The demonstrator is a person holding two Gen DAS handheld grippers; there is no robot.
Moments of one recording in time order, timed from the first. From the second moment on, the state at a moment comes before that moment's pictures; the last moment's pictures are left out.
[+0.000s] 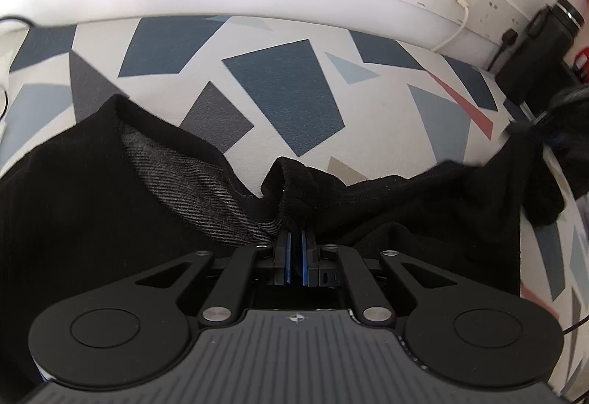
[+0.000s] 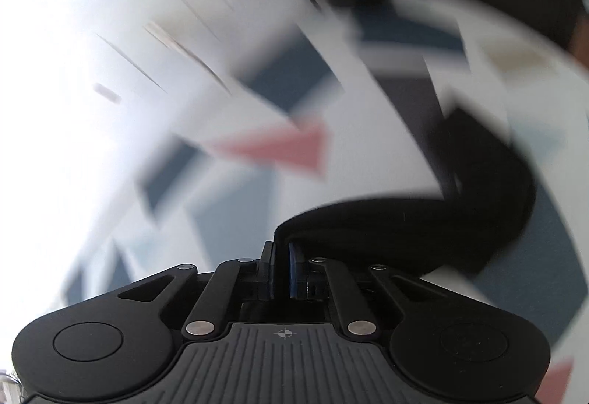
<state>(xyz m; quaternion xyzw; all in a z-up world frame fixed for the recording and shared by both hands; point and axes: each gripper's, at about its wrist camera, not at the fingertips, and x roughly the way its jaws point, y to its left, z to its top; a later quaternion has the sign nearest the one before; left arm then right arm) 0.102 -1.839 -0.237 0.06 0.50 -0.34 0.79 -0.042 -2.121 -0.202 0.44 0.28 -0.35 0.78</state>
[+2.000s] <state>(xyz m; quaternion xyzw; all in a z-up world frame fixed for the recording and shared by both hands) 0.105 -1.858 -0.227 0.04 0.46 -0.36 0.81 -0.128 -2.098 -0.201 0.30 0.36 -0.45 0.76</state>
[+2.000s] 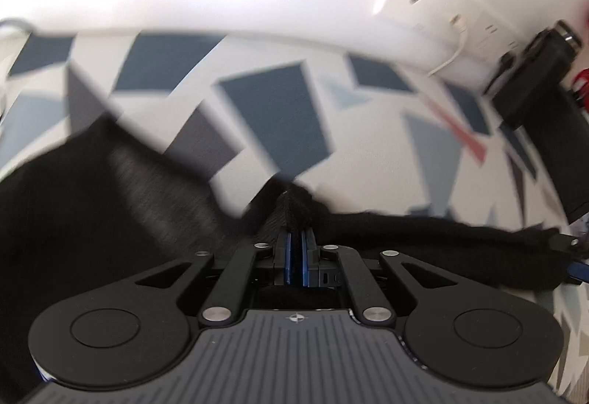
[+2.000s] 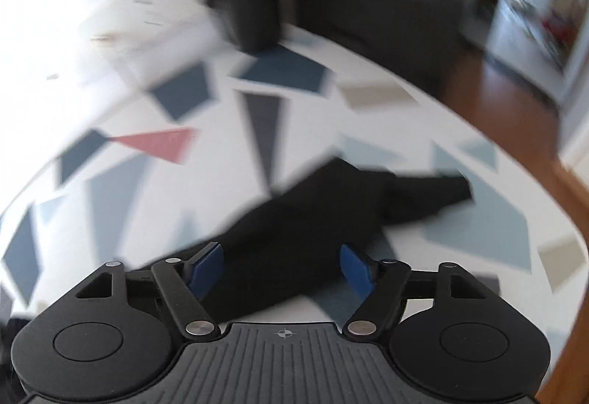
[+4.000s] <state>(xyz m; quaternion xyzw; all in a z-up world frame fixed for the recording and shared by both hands) 0.163 -1.721 -0.262 0.14 0.42 -0.29 0.85 0.025 -1.997 -0.255 0.10 0.46 -0.21 0.86</state>
